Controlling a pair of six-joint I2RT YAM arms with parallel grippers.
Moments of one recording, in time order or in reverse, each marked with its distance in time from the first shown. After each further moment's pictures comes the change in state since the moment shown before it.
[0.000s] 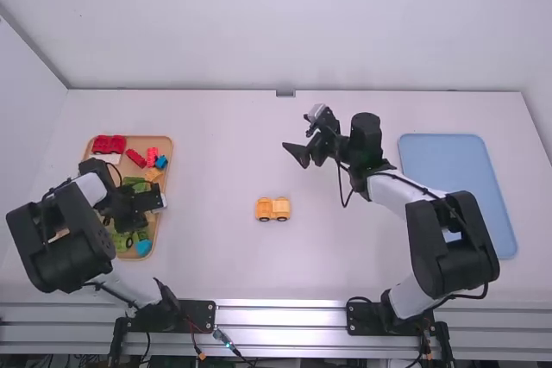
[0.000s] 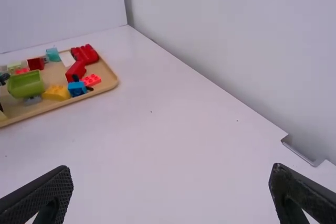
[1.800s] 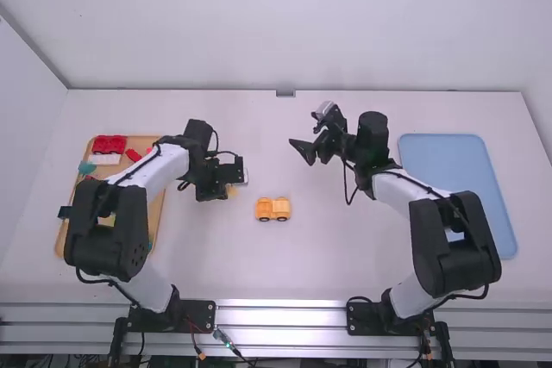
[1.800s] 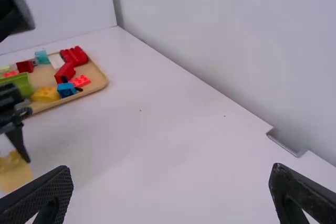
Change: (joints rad) left arm -0.740 0.000 0.181 -0.091 0.152 -0.521; right arm -0.058 0.000 0.000 0.000 -0.011 0.021
